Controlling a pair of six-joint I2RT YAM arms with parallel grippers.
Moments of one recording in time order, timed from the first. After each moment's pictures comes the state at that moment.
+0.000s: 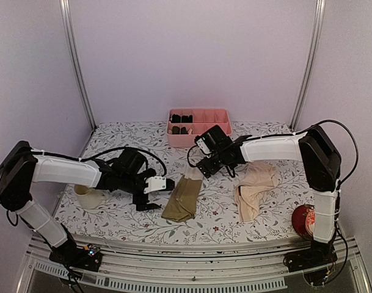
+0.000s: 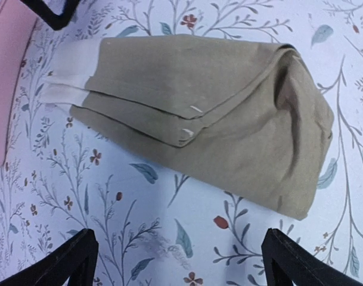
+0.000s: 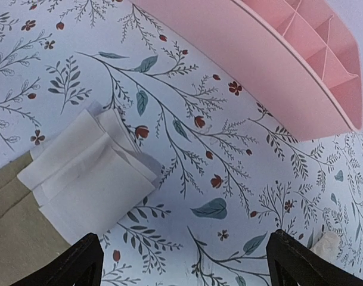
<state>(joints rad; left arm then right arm) -0.75 1.57 0.79 -0.17 0.16 0.81 0.80 2.03 1.45 -0.32 0.37 -0.07</state>
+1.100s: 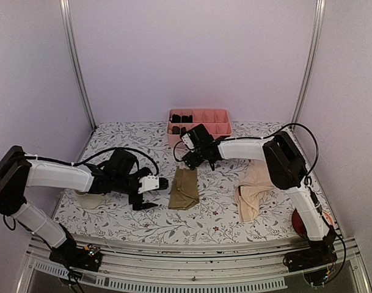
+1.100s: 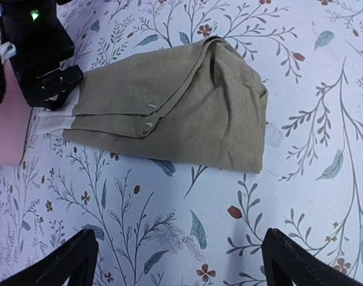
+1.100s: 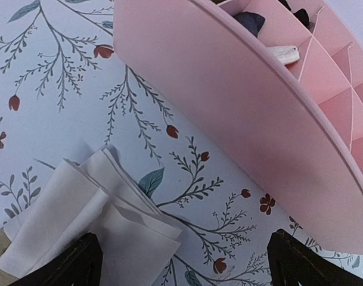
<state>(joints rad) -0.69 1.51 0.71 -0.04 0.22 0.82 0.76 2.47 1.94 -0.26 0.36 -0.19</state>
